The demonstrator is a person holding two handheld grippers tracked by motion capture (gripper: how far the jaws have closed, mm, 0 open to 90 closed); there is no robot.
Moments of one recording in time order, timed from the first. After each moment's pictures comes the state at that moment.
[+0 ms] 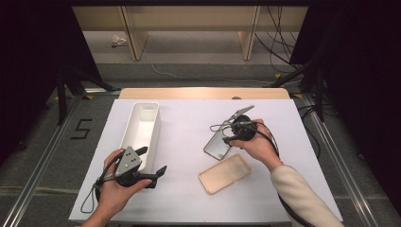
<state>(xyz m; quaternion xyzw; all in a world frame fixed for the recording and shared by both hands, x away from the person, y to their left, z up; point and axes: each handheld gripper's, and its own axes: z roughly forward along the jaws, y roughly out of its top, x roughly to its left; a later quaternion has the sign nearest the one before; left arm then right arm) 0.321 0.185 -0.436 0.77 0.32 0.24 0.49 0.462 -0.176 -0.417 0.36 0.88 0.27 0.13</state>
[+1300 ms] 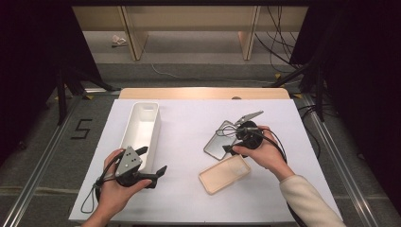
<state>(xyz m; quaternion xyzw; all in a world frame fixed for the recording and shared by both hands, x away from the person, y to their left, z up) 0.321 0.185 -0.435 0.77 0.32 0.24 0.49 0.436 -0.183 -0.412 0.36 0.87 0.31 0.09</state>
